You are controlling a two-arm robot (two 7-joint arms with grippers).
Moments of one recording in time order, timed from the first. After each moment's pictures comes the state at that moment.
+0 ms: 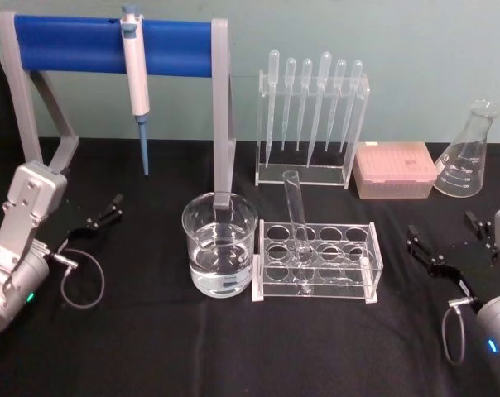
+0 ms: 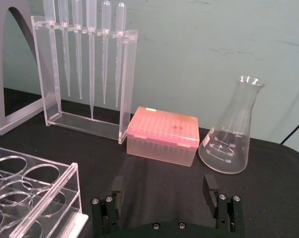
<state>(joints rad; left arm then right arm) -0.20 0.60 0.45 -1.41 -0.25 -0.12 0.03 -0.08 0.33 -0.10 -1.59 0.11 -0.04 0.05</state>
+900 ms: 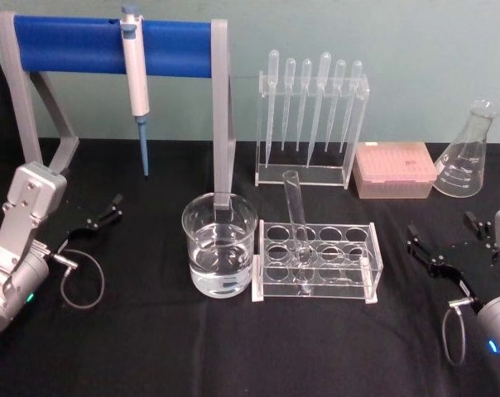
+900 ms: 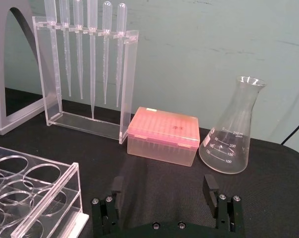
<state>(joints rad) -0.20 0.60 0.45 -1.41 -0.25 -0.12 0.03 -0.08 0.33 -0.10 -1.59 0.11 -0.04 0.05</state>
